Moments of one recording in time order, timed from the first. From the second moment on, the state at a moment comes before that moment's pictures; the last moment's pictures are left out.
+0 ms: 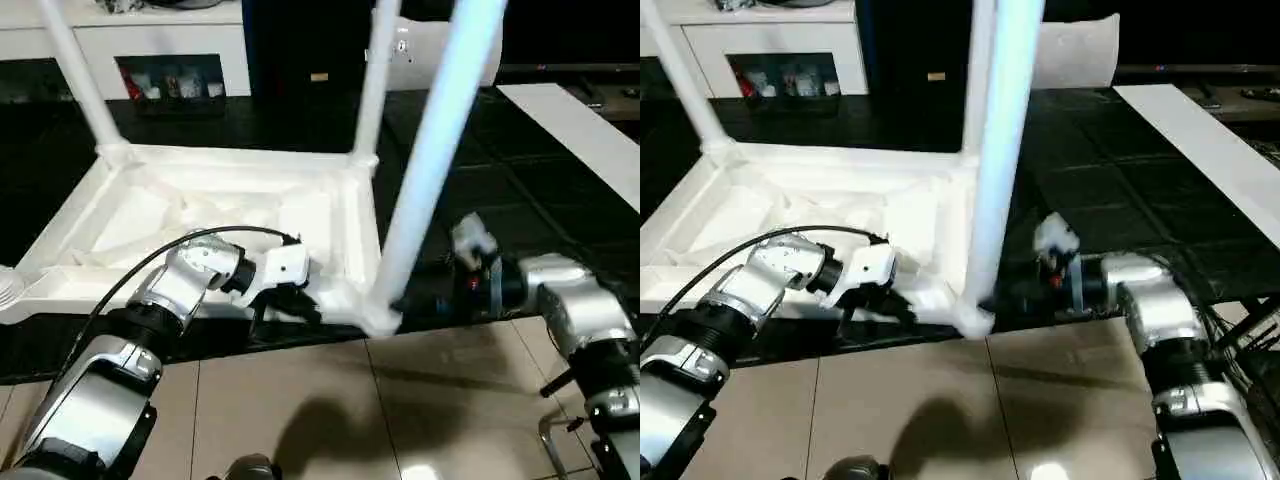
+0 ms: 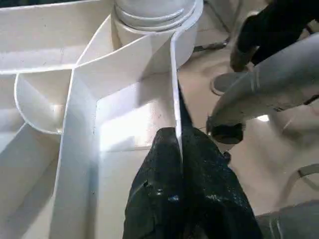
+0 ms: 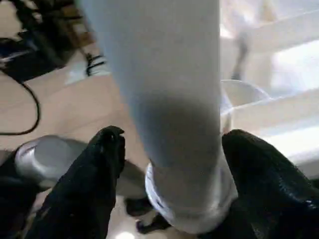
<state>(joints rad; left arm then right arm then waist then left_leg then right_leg) -0.73 0.37 -0.38 0.76 0.09 -0.14 -1.41 -0.54 -0.49 0.15 0.57 0.24 0.19 1.49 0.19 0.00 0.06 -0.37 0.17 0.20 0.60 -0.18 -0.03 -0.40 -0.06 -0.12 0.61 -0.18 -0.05</state>
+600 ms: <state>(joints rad) -0.74 0.36 -0.37 0.76 0.07 -0.08 -1.43 -0.56 -0.45 0.15 0.63 0.23 0.16 1.50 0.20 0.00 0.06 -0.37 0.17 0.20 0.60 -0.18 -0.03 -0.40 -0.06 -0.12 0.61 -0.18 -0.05</state>
